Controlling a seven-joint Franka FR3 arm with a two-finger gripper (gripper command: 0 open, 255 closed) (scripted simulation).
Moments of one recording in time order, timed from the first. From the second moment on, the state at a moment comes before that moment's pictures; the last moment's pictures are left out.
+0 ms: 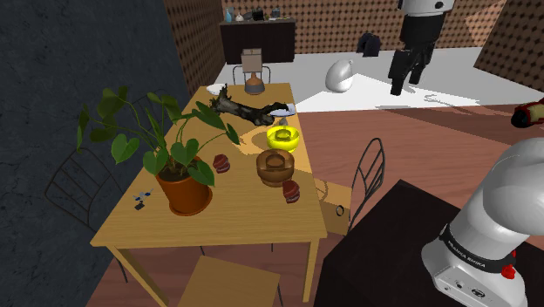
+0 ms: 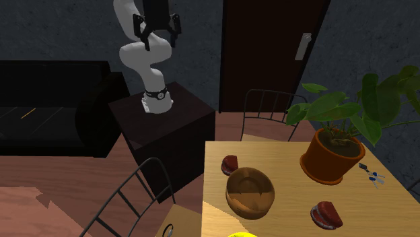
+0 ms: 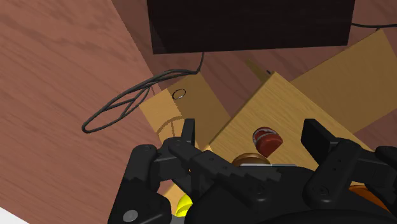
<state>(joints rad) -0.02 -0.82 -0.05 -2.38 -0.09 1.52 -0.02</state>
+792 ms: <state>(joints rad) 0.00 -0.60 -0.03 -2.51 -0.05 1.86 0.05</state>
